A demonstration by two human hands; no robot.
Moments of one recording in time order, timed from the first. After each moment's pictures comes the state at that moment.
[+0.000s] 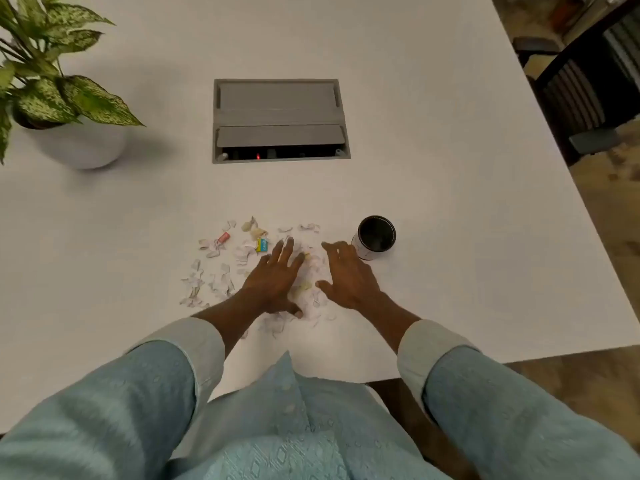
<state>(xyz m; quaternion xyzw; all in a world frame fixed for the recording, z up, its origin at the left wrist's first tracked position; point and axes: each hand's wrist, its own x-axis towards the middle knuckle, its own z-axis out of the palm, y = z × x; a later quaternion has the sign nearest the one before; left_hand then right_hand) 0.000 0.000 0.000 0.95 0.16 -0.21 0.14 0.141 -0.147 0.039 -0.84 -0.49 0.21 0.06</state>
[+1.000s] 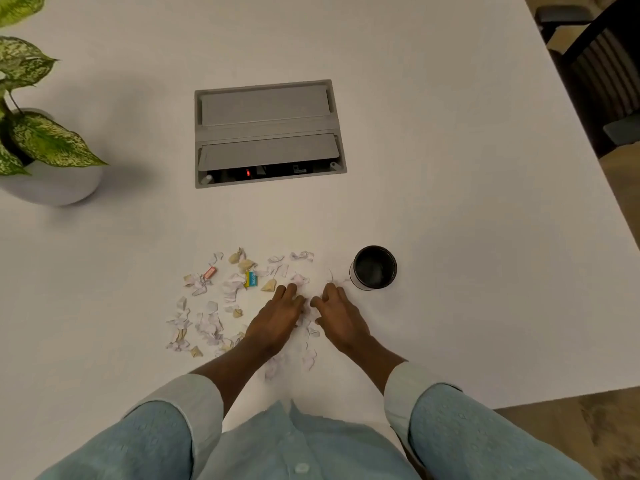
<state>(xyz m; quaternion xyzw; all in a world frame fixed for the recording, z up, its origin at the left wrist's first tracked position) 0.037 -0.012 -0.030 0.94 0.20 -0.20 0.18 0.159 -0.141 -0.045 -0.83 -0.50 0.25 0.08</state>
